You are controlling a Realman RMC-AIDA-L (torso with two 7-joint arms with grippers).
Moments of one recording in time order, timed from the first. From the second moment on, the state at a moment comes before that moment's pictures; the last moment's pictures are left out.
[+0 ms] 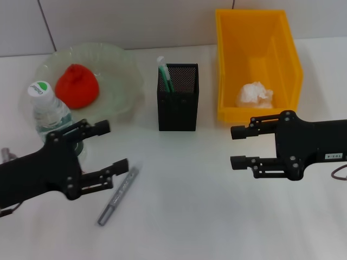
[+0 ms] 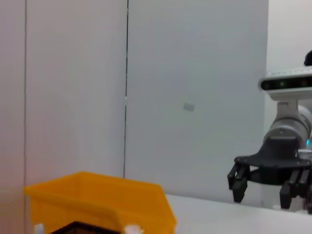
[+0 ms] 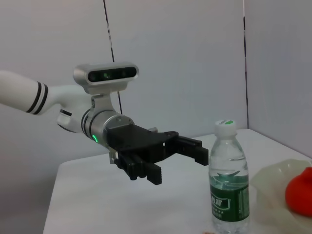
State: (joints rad) left arm -0.29 -2.04 1.12 0.67 1.43 1.63 -1.05; right arm 0.38 2.08 -0.81 -0.98 -1.87 -1.83 1.38
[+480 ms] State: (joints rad) left arm -0.26 -2.06 0.95 0.94 1.77 1.61 -1.32; right arm 0.39 2.08 -0.86 -0.97 -1.87 -1.76 1.38
